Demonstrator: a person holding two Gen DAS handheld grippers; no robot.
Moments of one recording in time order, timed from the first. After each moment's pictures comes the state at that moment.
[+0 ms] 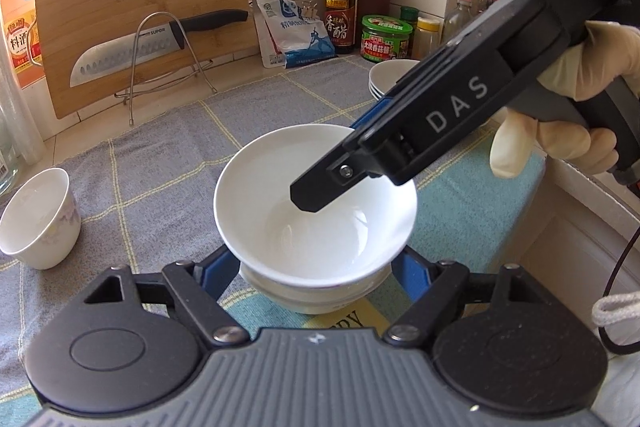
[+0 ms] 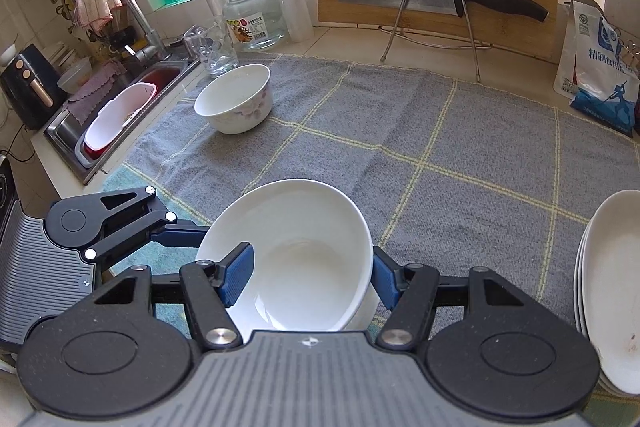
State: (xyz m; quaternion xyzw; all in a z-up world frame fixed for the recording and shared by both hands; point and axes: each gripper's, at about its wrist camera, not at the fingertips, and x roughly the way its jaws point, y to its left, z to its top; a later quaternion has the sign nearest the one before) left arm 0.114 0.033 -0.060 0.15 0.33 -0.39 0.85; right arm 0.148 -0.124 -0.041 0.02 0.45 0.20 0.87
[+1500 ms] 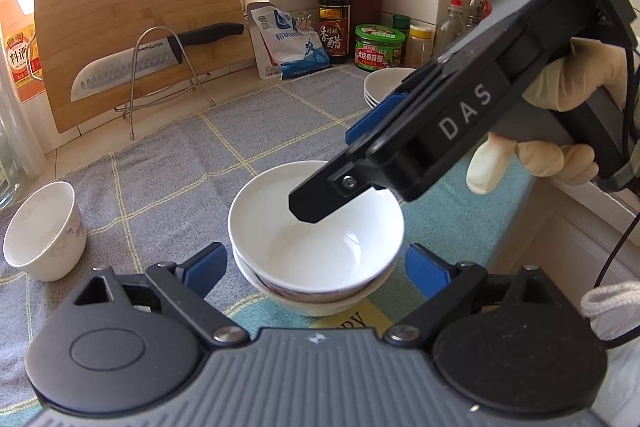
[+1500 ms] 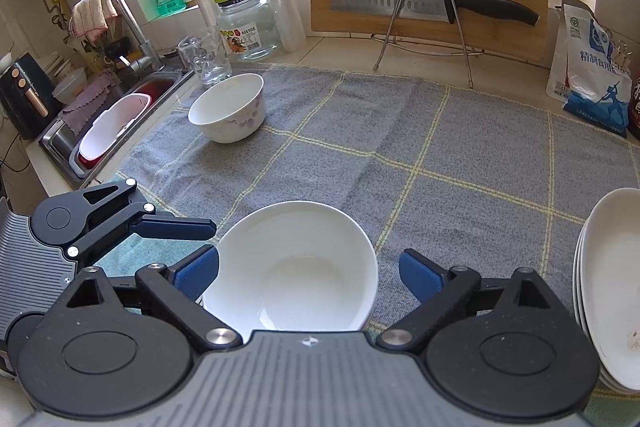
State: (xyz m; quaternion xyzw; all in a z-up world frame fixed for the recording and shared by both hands) left arm 0.106 0.040 -0.054 0.16 0.31 -0.39 0.85; right arm 0.146 -0.124 -0.043 0.03 0.43 0.19 0.88
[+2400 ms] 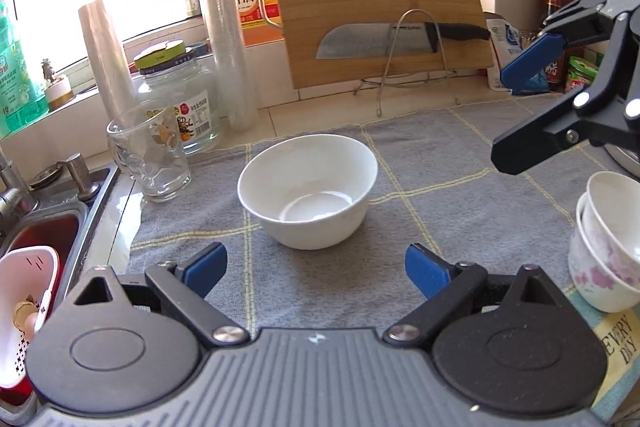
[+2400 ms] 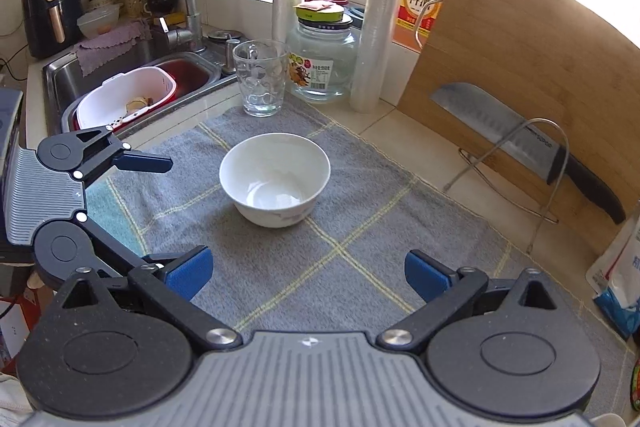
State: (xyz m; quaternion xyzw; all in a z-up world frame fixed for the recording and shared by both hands) left arm 0.208 0.168 -0.061 0.12 0.29 -0.17 0.93; right arm 0.246 0.003 -0.018 -0.14 0.38 0.26 0.88
